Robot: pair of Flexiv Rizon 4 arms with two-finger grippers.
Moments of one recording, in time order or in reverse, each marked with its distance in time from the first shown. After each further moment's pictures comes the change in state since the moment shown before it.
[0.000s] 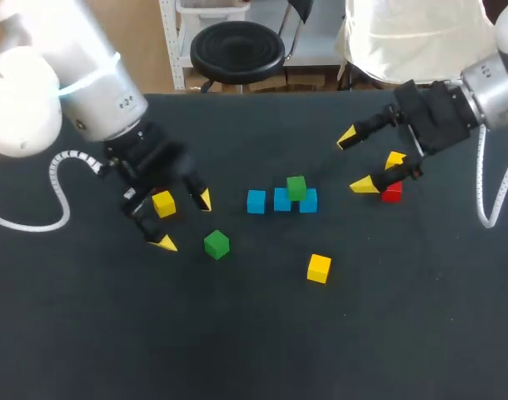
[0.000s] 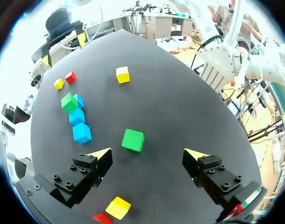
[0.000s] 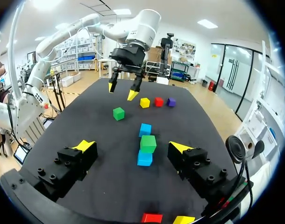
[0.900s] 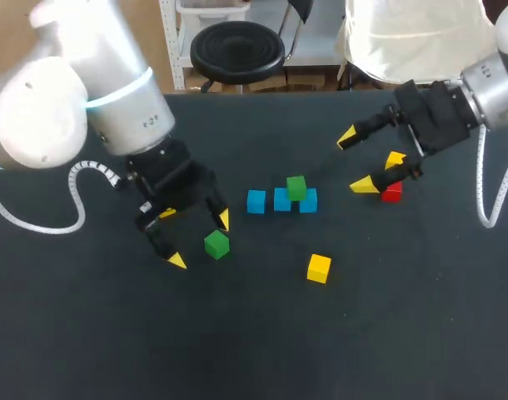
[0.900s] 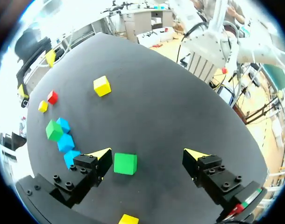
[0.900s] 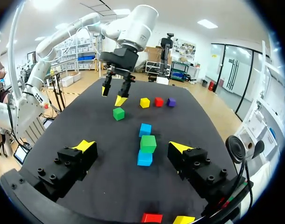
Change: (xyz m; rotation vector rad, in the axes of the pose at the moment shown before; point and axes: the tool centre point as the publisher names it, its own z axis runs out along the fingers) left arm -0.025 -0.013 0.023 0.055 0.049 0.194; right arm 0.000 0.000 0.000 0.000 0.000 0.000
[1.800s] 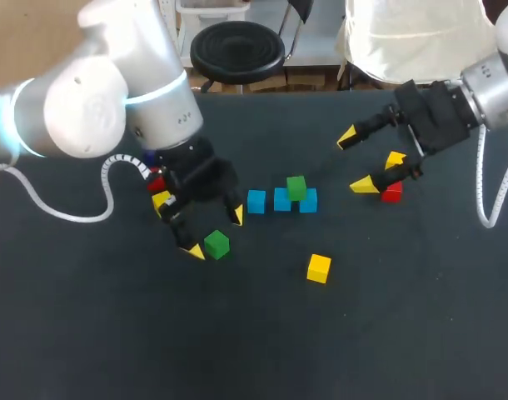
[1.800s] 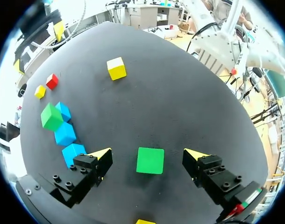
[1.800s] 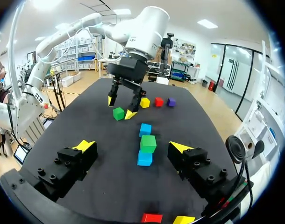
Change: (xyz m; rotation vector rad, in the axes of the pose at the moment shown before) left arm 0.022 0.038 0.020 0.043 0.016 -0.085; right arm 0.000 0.000 0.000 0.000 0.000 0.000
